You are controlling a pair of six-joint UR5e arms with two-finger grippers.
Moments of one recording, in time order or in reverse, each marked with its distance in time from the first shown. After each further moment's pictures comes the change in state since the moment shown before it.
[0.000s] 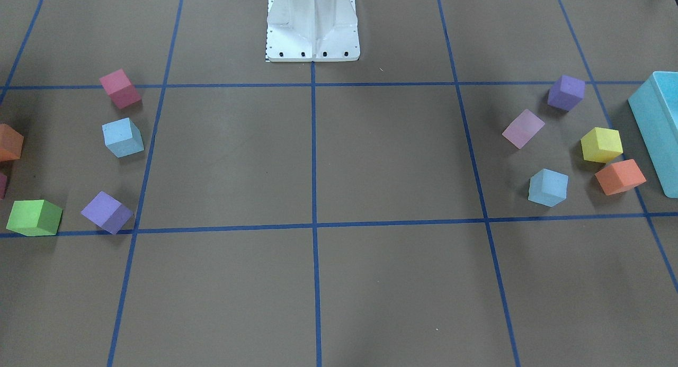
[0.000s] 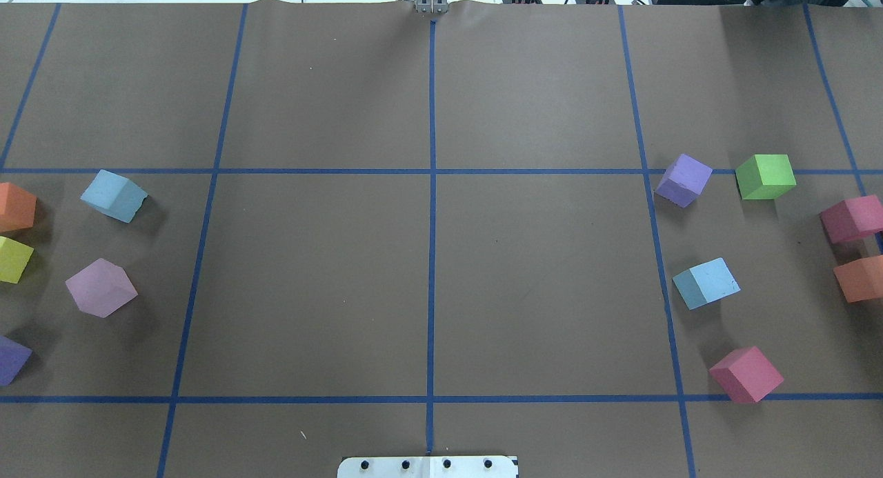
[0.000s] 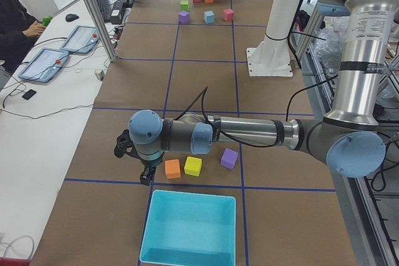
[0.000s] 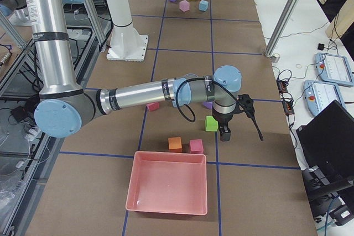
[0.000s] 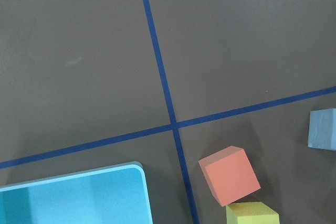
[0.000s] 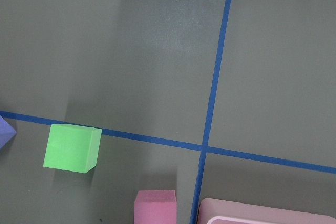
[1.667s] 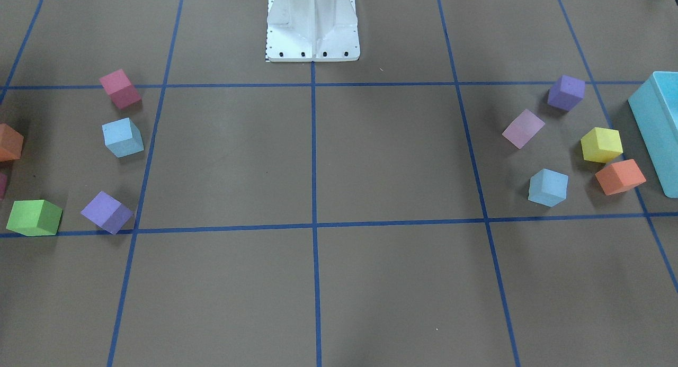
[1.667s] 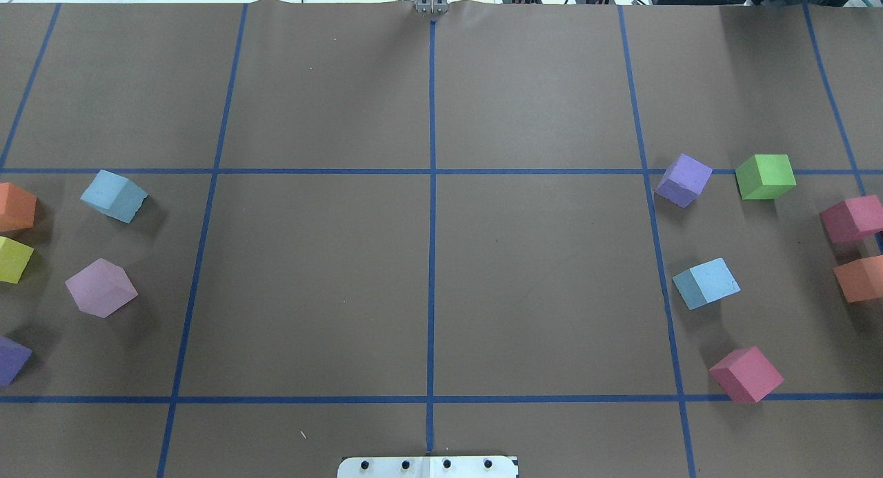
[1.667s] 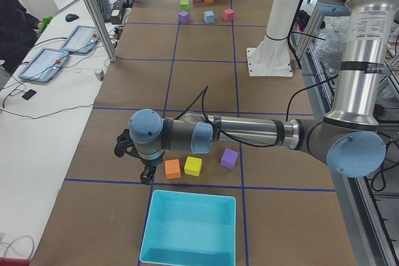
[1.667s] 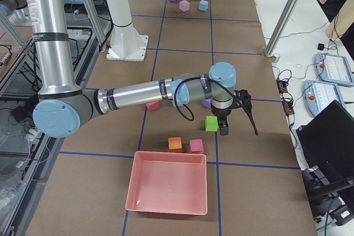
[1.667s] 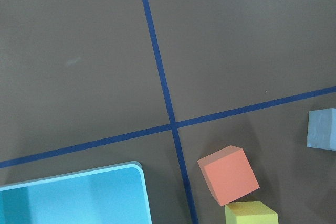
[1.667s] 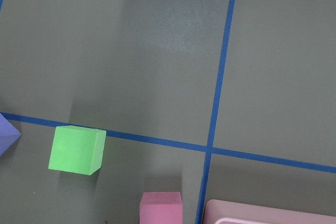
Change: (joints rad) left arm 0.000 0.001 -0.006 0.005 -0.001 -0.001; right arm -0.070 -0.029 0.050 0.125 0.009 0.204
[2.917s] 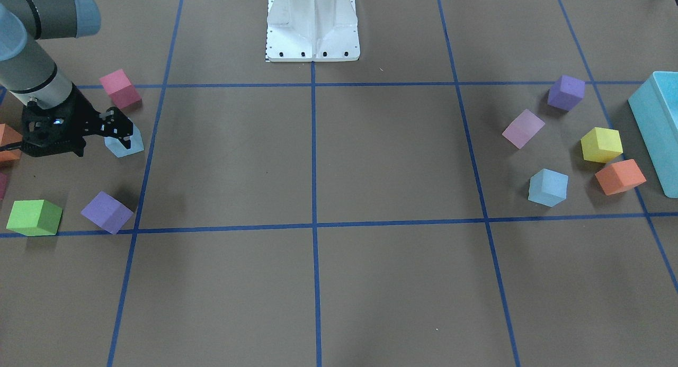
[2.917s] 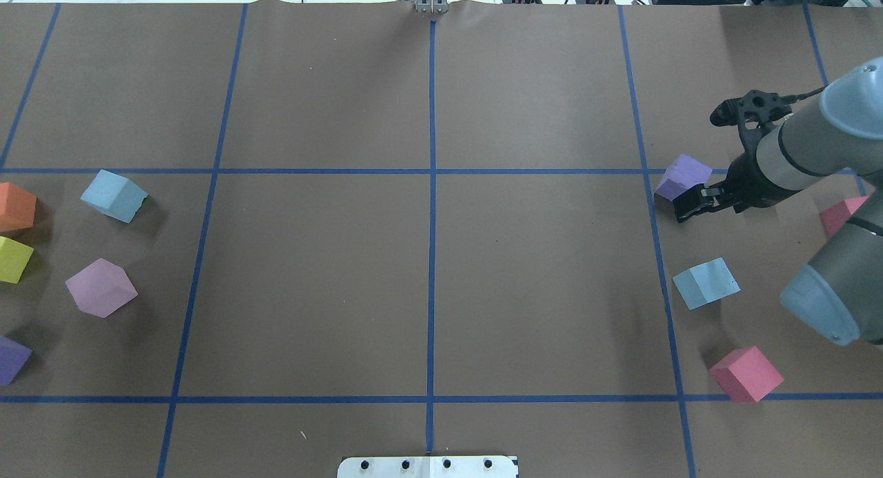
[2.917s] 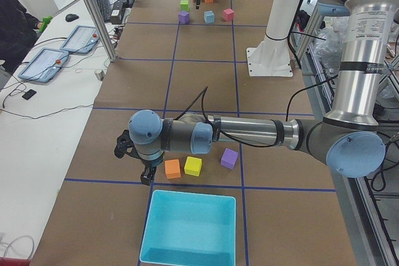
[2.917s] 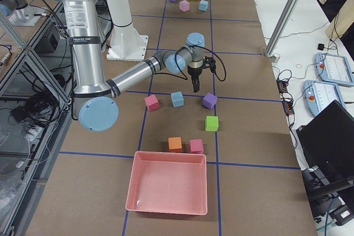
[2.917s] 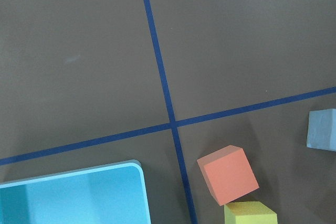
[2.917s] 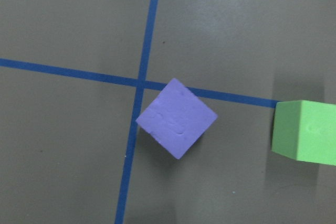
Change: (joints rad) left arm 0.002 -0.001 0.004 0.002 -0.002 -0.013; right arm -0.633 0.005 0.232 0.074 -0.235 0.567
